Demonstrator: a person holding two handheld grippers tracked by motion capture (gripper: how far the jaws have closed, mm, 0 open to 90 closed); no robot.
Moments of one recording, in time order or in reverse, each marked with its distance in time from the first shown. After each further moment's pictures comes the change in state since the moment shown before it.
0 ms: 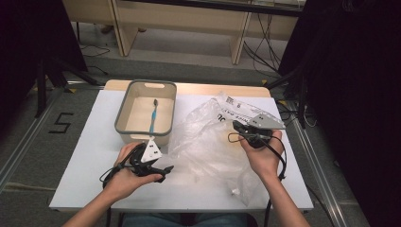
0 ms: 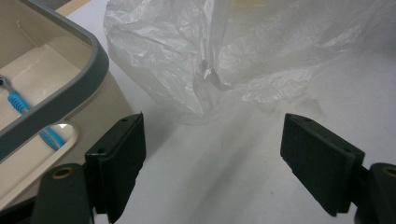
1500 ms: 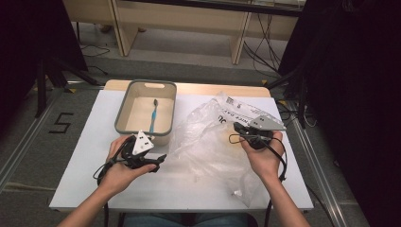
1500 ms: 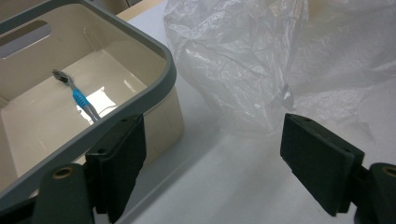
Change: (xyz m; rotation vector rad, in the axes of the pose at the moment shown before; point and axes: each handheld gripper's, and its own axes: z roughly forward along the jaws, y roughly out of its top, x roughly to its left) left arm 0.022 0.001 -0.010 -0.051 0.112 -0.064; right arm -0.002 -0.005 -0.001 0.012 0.002 0.009
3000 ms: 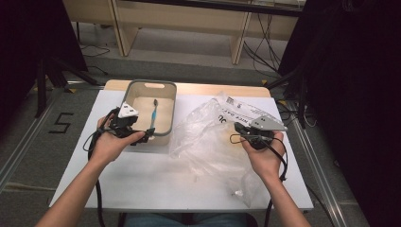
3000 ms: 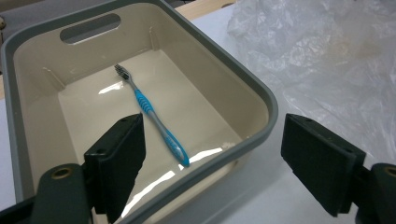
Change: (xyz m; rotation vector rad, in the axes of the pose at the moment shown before) left arm 0.077 0.034 0.005 0.051 0.062 -0.204; right arm -0.002 -0.002 -0.001 -0.002 0.003 0.008
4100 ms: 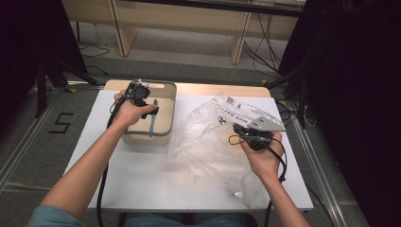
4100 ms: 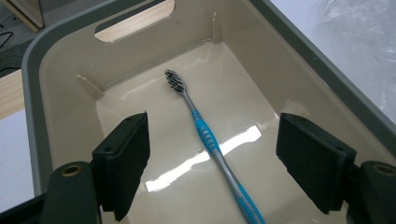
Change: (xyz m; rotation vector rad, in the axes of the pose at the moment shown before) left arm 0.043 0.060 0.094 0.219 0.152 -0.008; right arm 0.003 -0.002 0.002 0.011 0.006 -0.005
